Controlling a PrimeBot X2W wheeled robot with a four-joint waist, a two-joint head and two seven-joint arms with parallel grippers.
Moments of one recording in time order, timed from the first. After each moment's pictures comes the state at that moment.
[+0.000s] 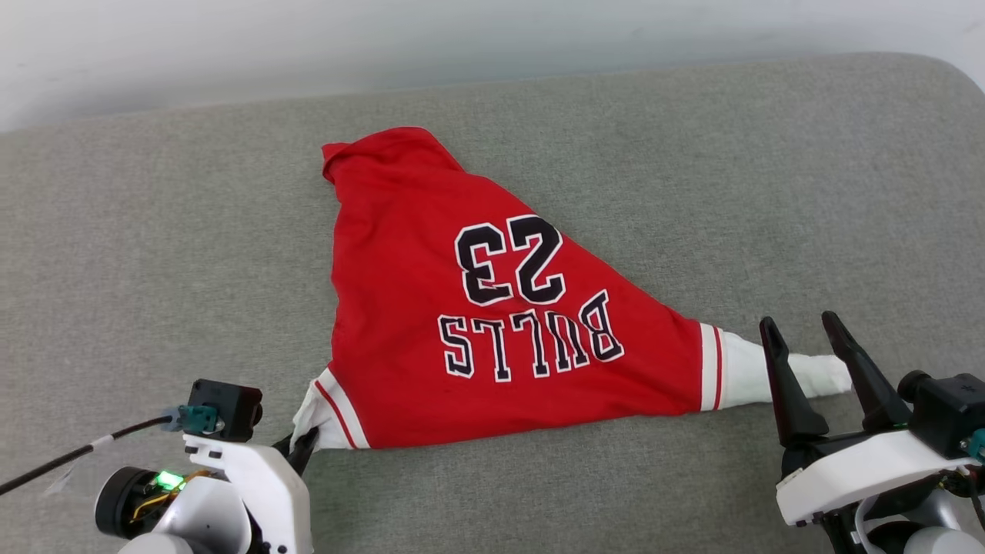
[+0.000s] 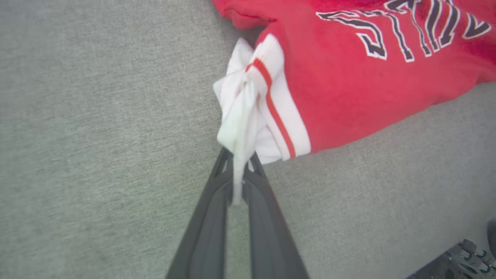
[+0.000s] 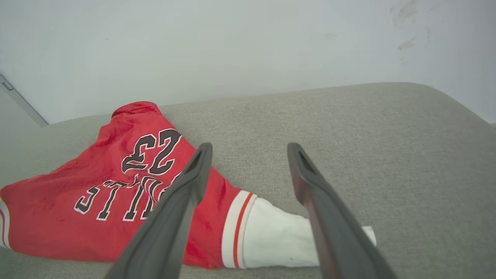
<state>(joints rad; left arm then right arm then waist) -0.10 0.58 -0.42 -0.09 -0.68 0.17 0.40 0.00 -0.05 -0.01 -0.15 0.22 0.13 0.06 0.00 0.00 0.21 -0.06</state>
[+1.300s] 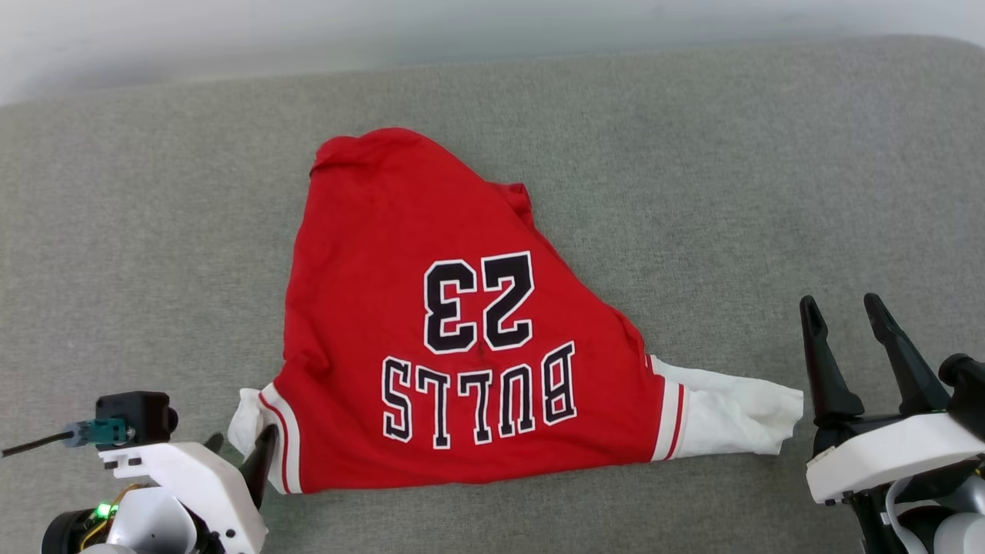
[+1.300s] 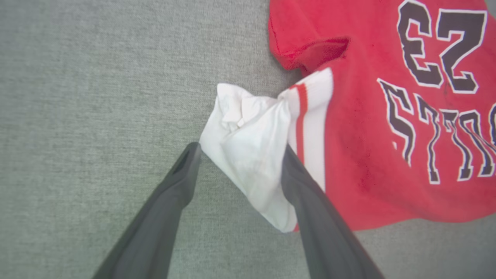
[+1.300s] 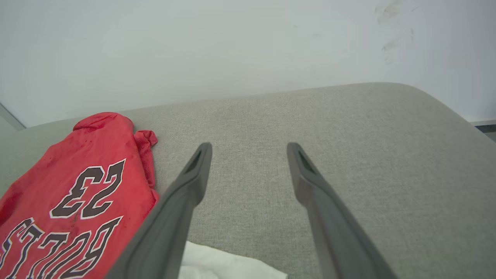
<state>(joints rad) -0.01 0.57 -0.28 -0.09 -0.82 0.27 0.37 -0.03 -0.05 -0.08 -0.16 0.21 0.13 0.07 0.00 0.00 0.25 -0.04</state>
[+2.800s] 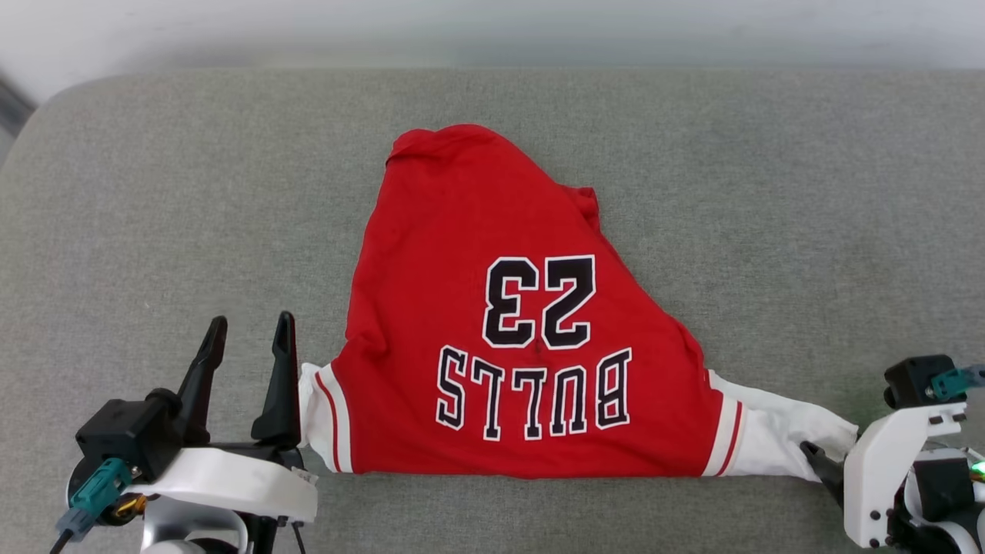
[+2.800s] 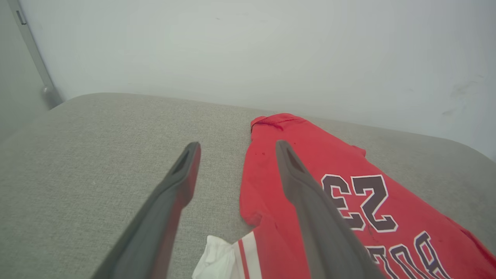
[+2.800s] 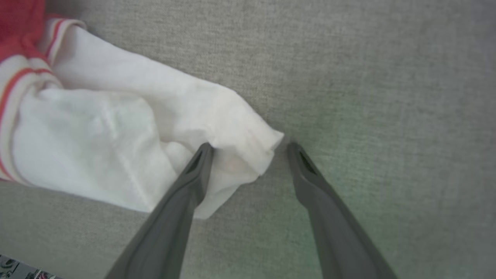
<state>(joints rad) -0.02 0.43 -0.29 -0.26 -0.59 0.29 -0.14 -0.07 -0.28 -0.01 0.07 0.33 0.13 0.76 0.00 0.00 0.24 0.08</state>
